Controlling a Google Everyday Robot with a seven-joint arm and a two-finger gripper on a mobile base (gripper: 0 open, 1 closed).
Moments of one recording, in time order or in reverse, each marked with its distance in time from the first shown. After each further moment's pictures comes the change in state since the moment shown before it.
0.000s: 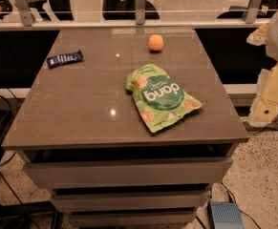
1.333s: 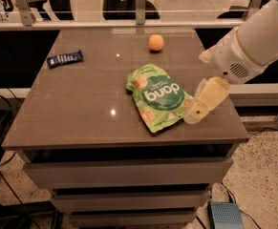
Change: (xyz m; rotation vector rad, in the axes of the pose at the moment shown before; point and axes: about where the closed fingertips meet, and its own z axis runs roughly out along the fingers) arm -0.075 -0.012 0.081 -0.065 -0.307 0.109
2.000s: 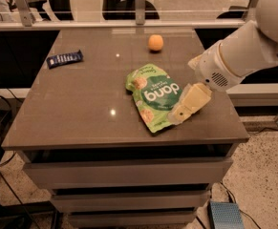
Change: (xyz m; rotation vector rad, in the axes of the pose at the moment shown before) arm -0.012 -0.006 0.043 -0.004 -0.083 0.053
